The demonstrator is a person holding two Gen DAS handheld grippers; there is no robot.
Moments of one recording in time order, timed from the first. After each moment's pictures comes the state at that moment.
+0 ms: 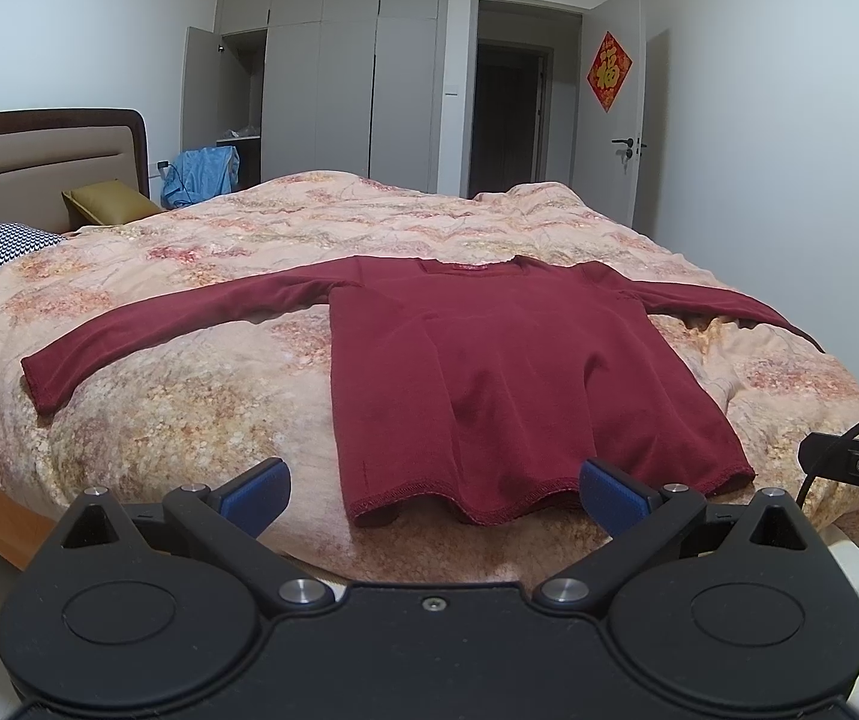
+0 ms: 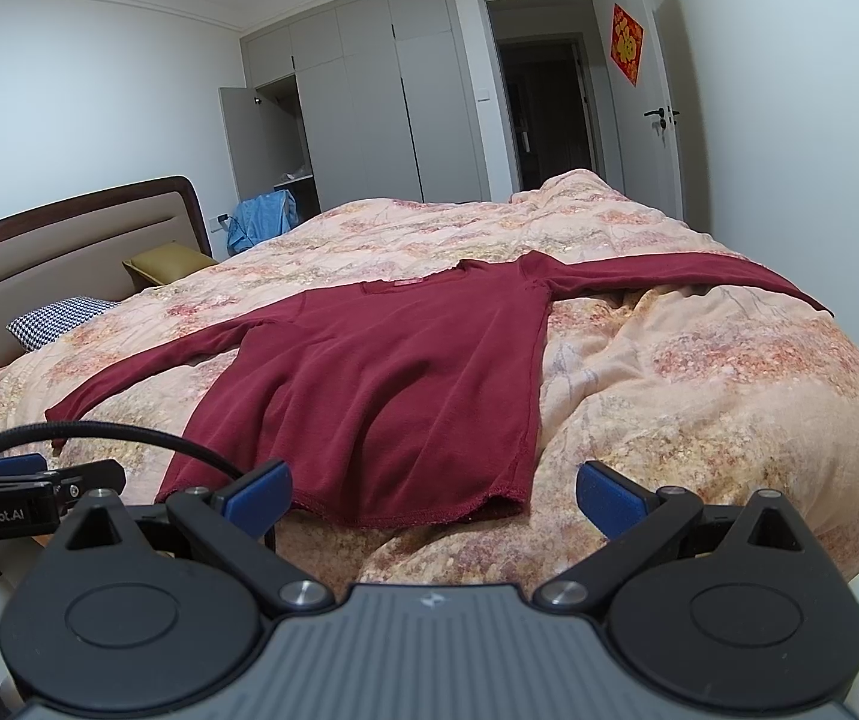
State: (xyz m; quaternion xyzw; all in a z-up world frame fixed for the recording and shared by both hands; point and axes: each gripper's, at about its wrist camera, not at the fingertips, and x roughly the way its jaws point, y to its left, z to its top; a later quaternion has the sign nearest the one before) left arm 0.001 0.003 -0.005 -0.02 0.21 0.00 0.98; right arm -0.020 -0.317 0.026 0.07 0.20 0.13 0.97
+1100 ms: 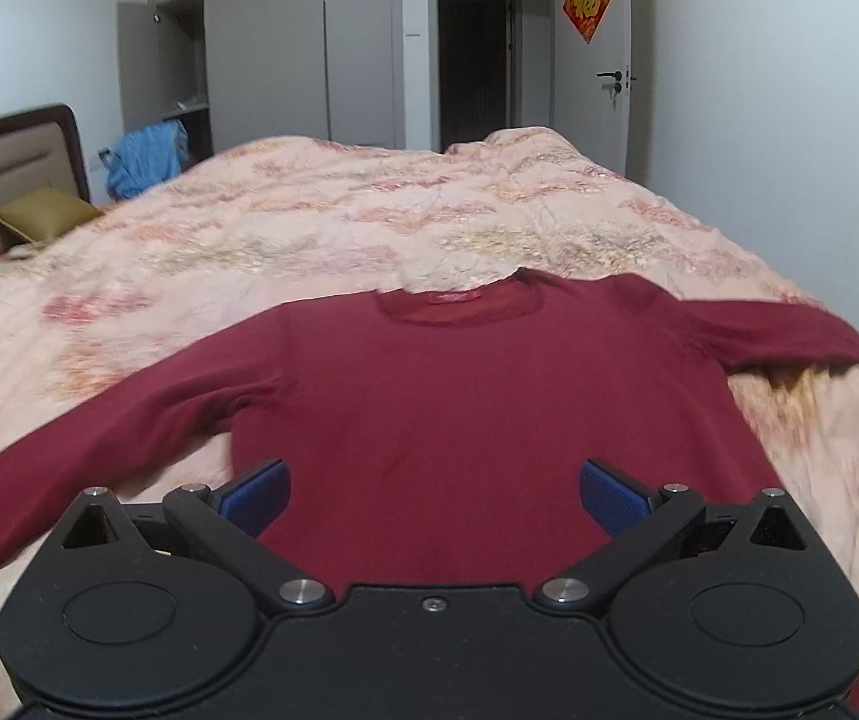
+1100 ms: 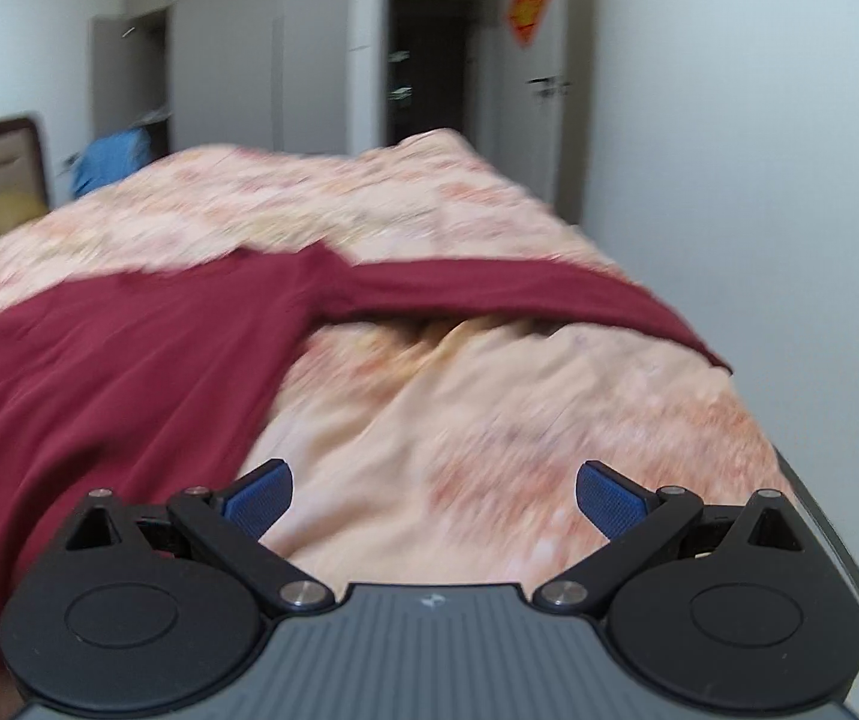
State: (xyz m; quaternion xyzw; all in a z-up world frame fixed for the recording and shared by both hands) left arm 0.287 -0.017 0.039 0.02 0.28 -0.03 0.96; right arm 0.182 -0.408 0.026 0.02 0.26 -0.02 0.97
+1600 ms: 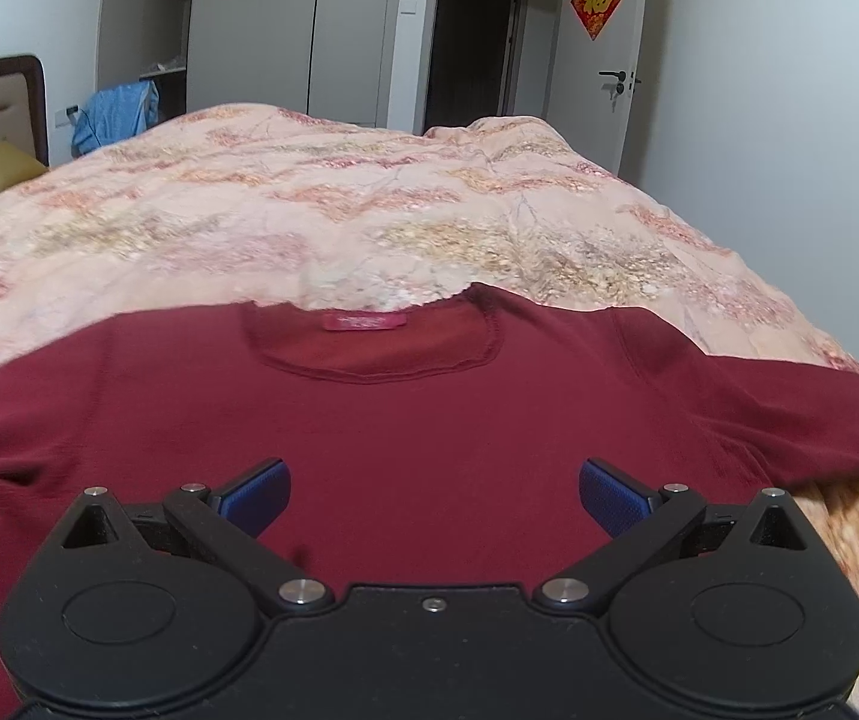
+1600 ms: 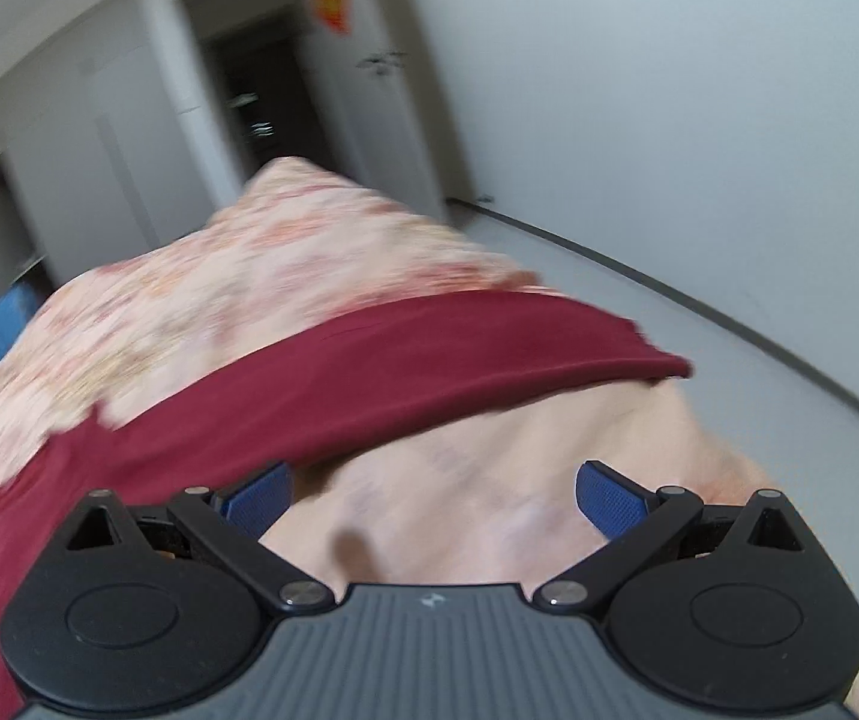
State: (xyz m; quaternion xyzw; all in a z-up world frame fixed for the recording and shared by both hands) left arm 0.449 -0.077 -0.017 -0.04 0.29 -0.05 0.96; right arm 0.343 -0.577 -0.011 0.22 0.26 -0.10 0.93
